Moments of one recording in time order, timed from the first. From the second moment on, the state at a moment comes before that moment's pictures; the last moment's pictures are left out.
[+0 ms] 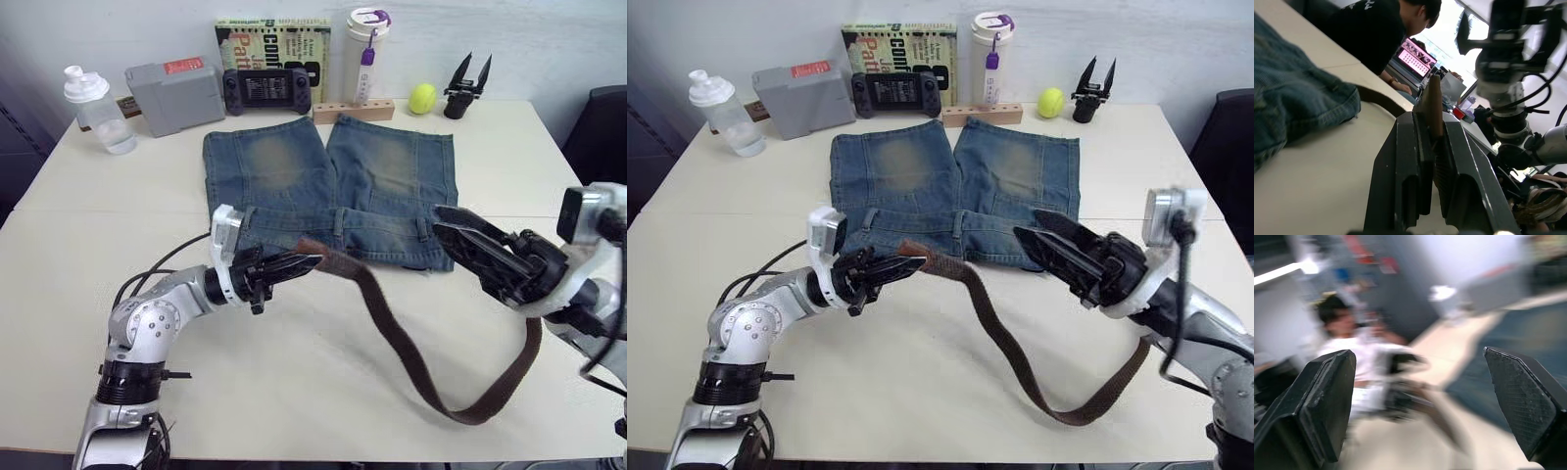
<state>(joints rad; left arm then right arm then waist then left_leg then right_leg) -0.44 0.46 0.05 0.00 -0.91 0.81 -0.95 -0.13 -0.77 -0.33 -0.68 1.75 0.71 0.38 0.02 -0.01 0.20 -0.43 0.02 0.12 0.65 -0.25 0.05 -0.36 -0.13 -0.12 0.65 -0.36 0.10</state>
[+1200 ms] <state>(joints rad) -0.77 0.17 0.20 0.04 -1.02 1.18 -0.49 -0.10 -0.07 -0.01 -0.48 1.28 0.38 0.22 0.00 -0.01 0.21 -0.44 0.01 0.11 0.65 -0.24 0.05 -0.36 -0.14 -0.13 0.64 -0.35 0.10</state>
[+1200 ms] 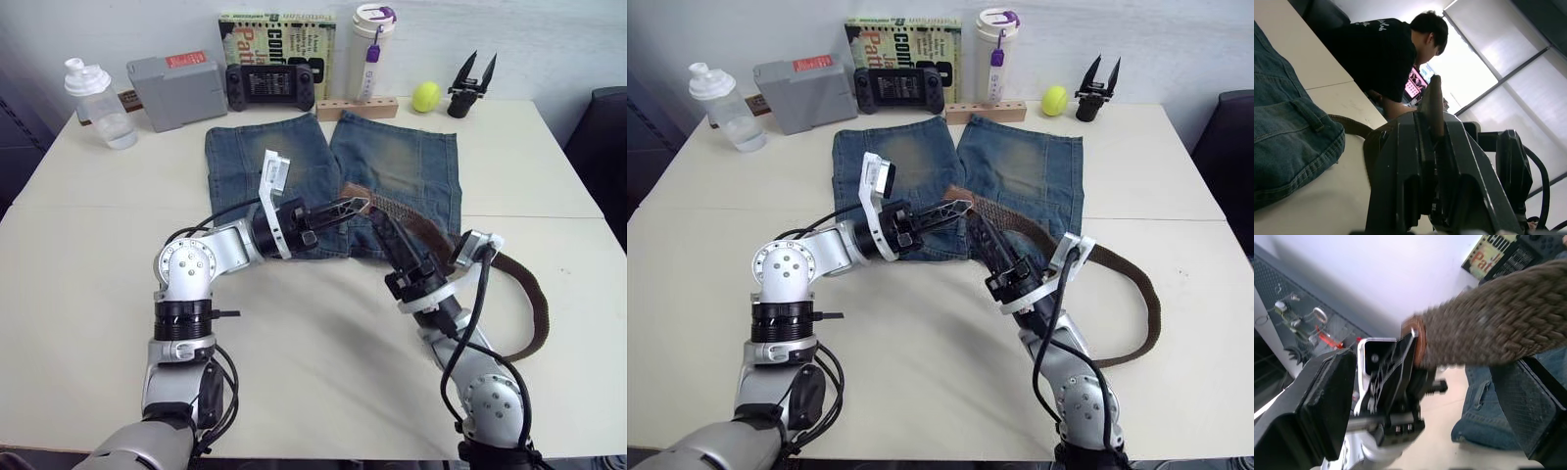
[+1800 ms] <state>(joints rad) -0.78 0.18 0.17 0.07 -0.99 1.13 -0.50 -0.13 -0.07 -0.06 -0.42 1.27 0.39 0.25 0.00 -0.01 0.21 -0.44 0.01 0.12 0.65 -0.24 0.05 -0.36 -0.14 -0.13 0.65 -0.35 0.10</state>
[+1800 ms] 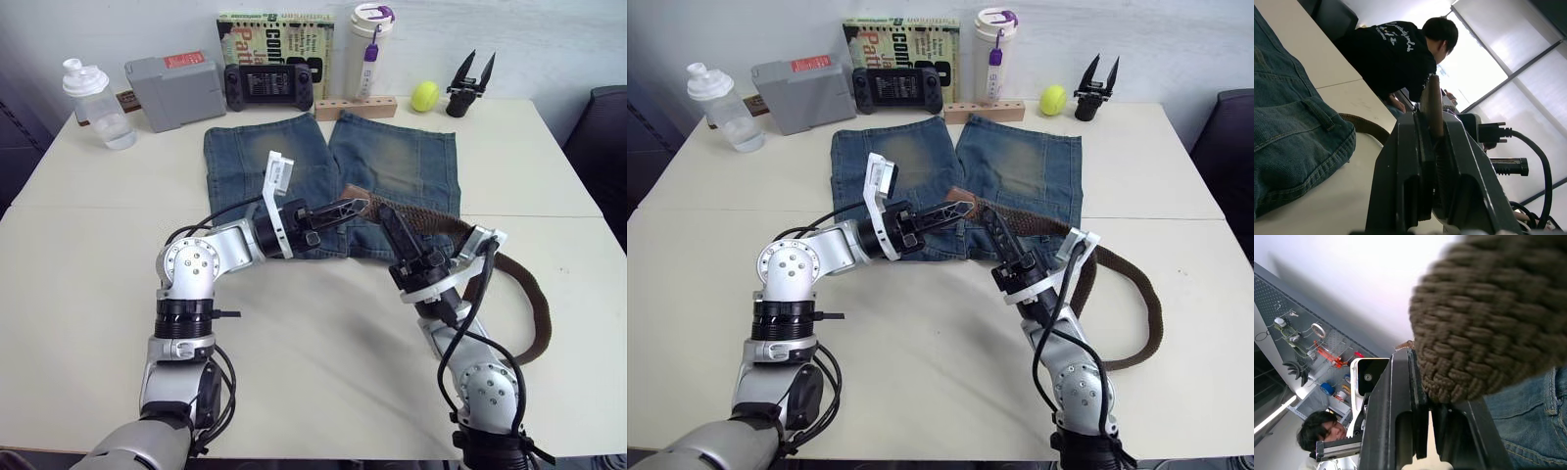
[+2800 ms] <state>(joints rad) -1.00 0.17 -0.37 0.81 -0.06 -0.38 -1.01 0.12 -0.54 -0.54 -0.69 1.49 0.50 0.06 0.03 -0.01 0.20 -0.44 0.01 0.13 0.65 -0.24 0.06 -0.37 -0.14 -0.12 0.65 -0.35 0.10</state>
